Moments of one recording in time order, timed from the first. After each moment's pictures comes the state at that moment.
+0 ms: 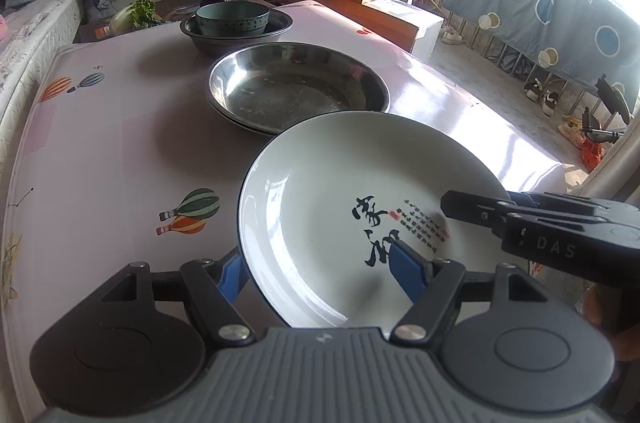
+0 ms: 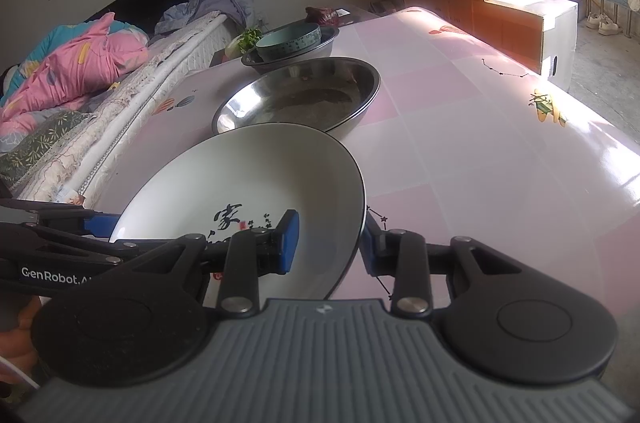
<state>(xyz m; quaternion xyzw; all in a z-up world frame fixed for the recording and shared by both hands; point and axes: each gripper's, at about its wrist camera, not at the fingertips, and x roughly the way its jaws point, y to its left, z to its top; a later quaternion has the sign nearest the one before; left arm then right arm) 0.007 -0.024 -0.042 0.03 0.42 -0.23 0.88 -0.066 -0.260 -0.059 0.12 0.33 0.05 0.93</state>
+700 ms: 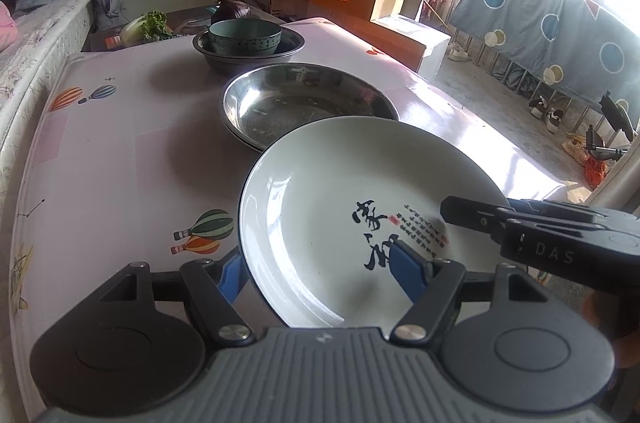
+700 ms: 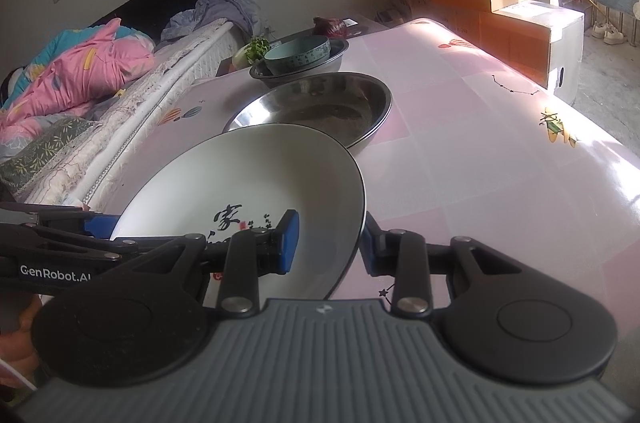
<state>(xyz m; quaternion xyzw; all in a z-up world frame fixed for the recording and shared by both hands) 0.008 -0.016 -0.032 0.02 0.40 -0.22 0.89 -0.051 -0.256 -0.050 0.12 0.32 0.06 0.94</state>
